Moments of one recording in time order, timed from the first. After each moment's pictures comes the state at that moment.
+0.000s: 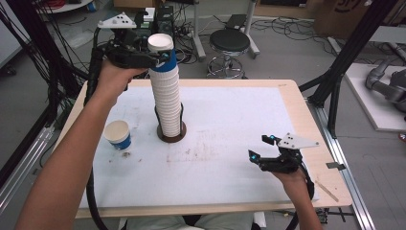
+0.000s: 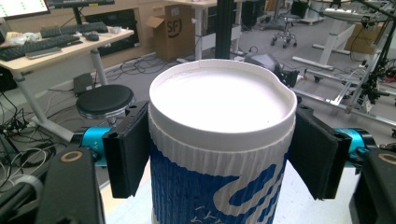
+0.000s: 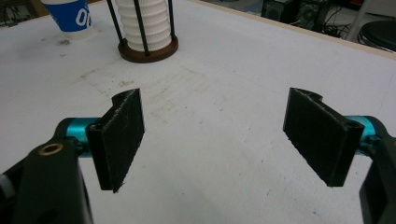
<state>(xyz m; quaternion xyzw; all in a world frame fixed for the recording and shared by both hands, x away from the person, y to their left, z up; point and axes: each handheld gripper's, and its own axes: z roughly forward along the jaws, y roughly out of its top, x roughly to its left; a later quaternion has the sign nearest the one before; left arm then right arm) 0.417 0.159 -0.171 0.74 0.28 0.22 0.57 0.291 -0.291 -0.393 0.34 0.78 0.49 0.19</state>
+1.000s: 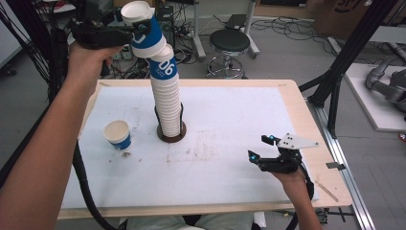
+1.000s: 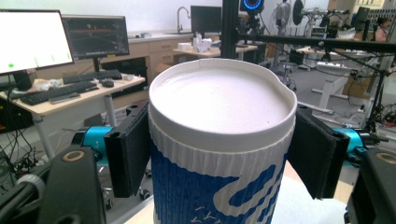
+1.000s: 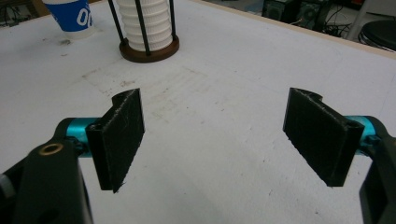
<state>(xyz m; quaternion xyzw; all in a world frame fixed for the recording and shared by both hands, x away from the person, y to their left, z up) 0.386 0.197 -0.116 0.68 0.26 0.25 0.64 0.290 -0.290 -0.393 0.34 0.78 0.49 0.19</state>
